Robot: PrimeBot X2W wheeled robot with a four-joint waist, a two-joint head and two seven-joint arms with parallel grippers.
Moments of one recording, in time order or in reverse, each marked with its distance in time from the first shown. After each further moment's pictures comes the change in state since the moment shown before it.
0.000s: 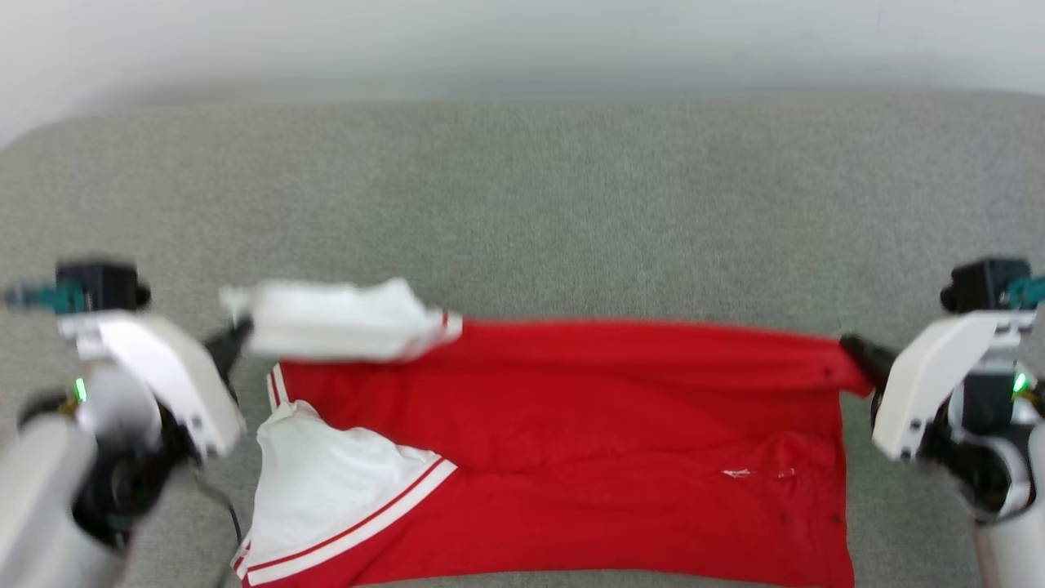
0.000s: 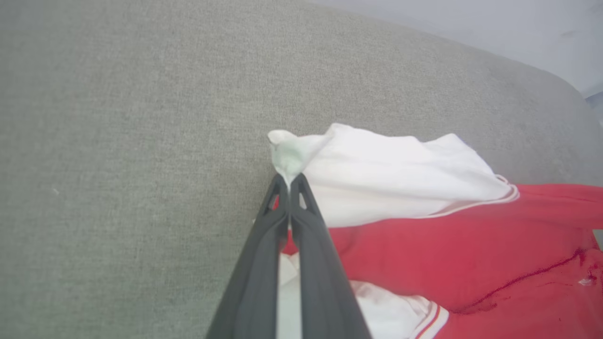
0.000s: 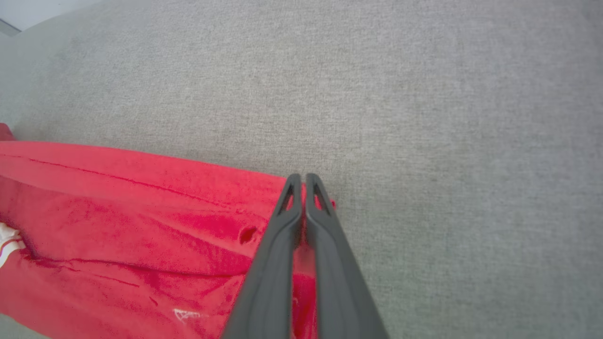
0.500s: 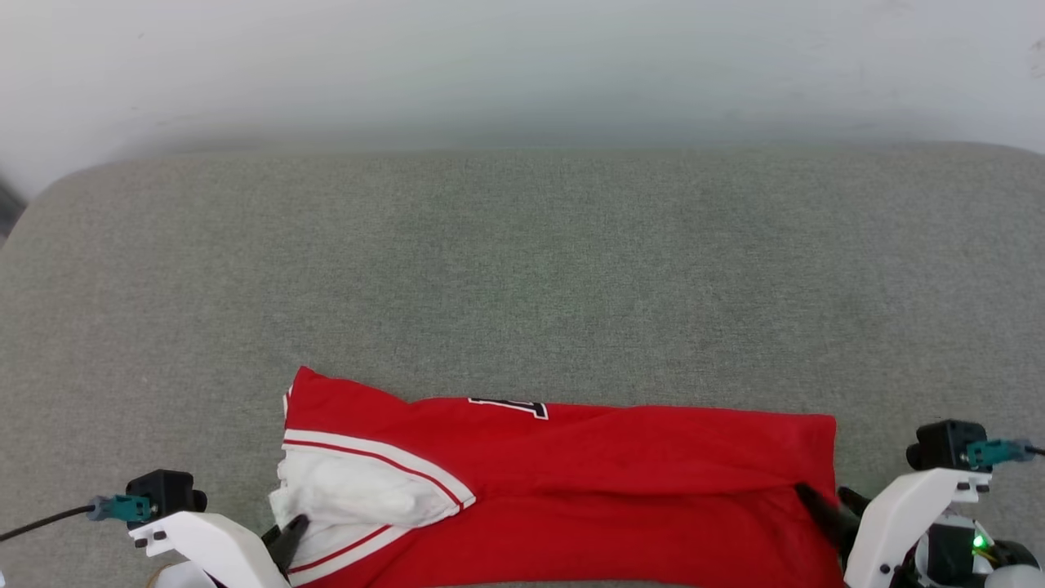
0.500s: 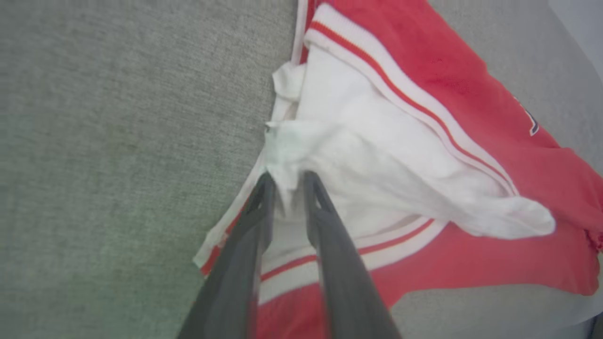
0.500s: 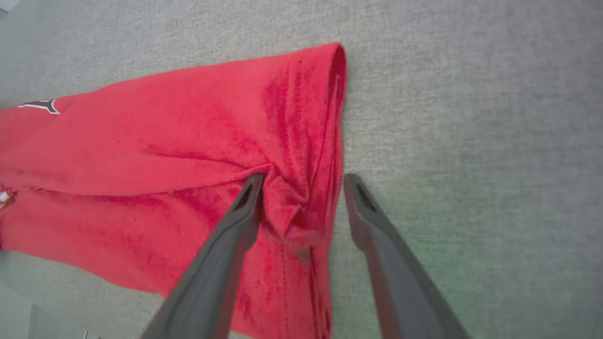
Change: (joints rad) left arm 0.395 -0.109 0.000 0.005 -0.124 0.067 -0.105; right arm 0.283 0.051 0.006 0.029 0.050 0.000 -0.117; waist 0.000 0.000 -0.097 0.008
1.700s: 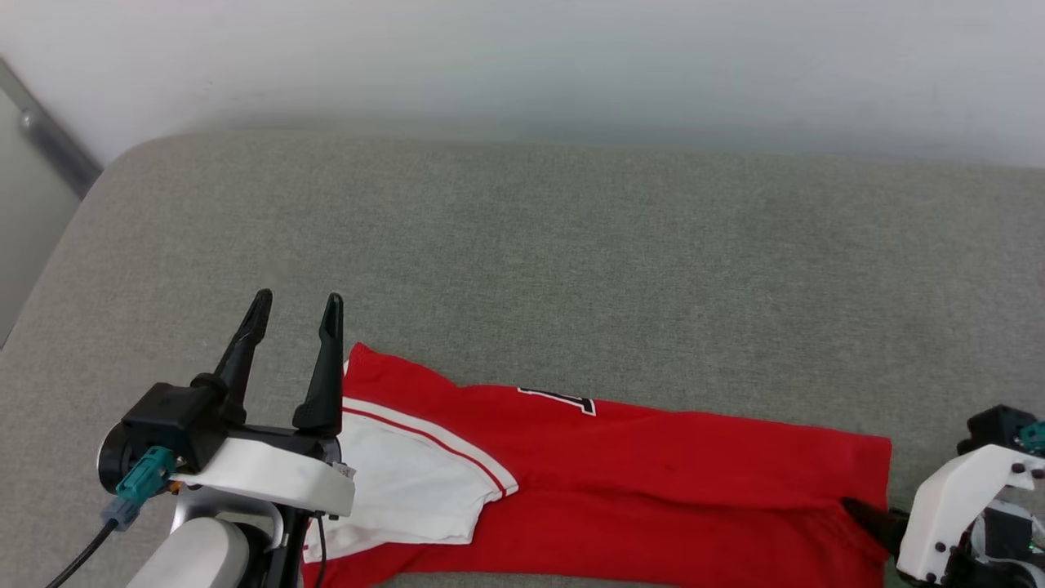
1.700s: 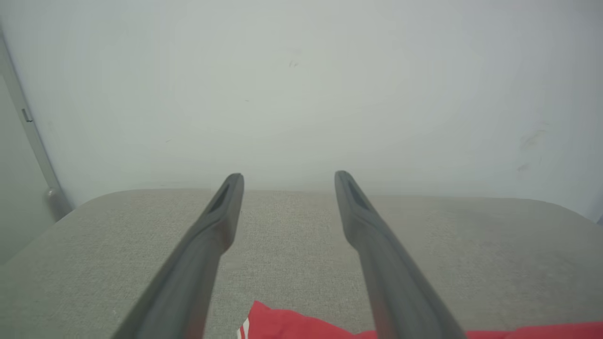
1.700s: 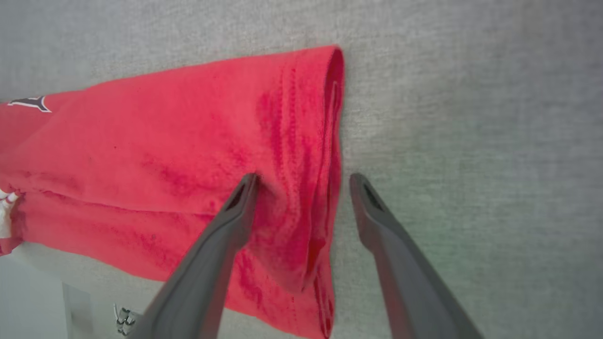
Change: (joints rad) left arm -0.139 -0.077 -0.012 -0.265 0.519 0.088 -0.526; right arm -0.008 0.063 -0.229 -0.119 -0.066 0.000 0.339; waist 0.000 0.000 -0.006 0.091
